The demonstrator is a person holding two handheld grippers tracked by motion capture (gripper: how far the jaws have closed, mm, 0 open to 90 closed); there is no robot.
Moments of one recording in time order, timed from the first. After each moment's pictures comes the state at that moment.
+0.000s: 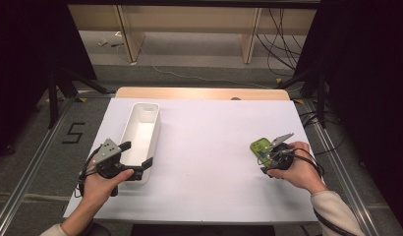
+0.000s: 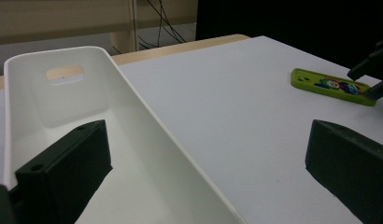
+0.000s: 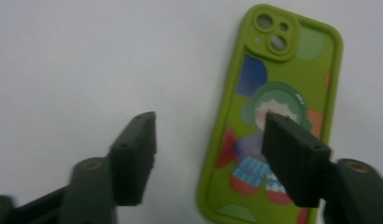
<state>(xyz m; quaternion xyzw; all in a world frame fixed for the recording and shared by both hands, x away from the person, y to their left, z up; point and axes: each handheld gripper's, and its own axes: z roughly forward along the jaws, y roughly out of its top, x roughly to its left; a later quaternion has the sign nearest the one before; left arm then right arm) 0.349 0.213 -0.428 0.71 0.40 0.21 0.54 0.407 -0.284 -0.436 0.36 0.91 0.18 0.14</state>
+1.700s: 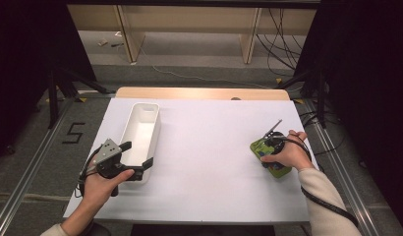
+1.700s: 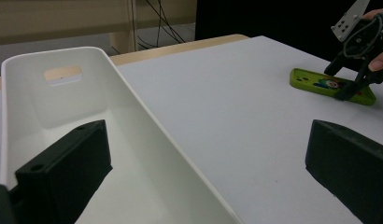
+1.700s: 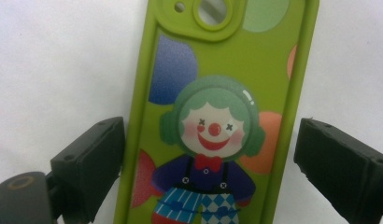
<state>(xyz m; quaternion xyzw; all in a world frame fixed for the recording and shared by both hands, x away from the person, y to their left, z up) 0.349 0.212 -0.428 0.71 0.40 0.21 0.54 0.468 -0.286 -0.457 0.42 0.90 0.06 0.09</state>
